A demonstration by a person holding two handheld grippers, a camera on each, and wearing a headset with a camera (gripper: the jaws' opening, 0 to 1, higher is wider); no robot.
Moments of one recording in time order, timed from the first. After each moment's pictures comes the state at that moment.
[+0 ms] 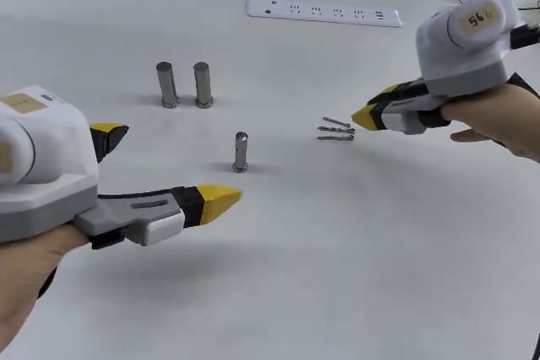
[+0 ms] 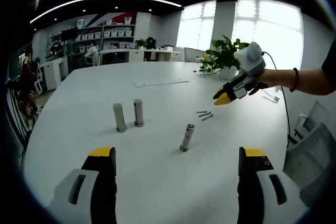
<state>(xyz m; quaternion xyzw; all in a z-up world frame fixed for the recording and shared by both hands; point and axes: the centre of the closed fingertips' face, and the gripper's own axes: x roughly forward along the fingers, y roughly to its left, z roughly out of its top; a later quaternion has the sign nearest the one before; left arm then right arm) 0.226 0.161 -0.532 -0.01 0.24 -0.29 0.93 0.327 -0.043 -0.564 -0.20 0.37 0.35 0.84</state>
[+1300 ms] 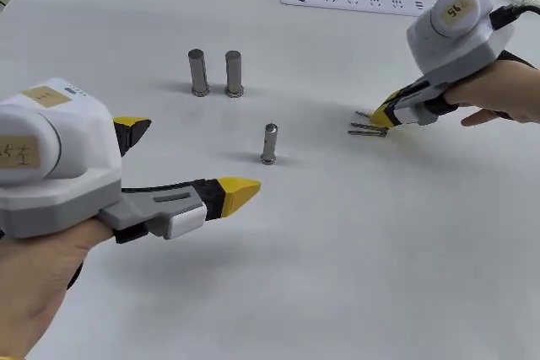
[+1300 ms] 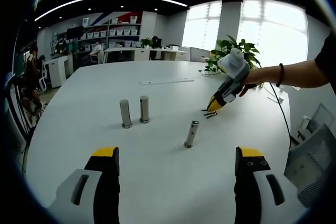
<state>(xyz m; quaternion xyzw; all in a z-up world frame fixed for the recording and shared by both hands) 0.222 0.170 -0.535 -0.01 0.25 -0.27 0.93 0.333 -0.030 -0.602 -0.24 0.44 0.41 0.77</state>
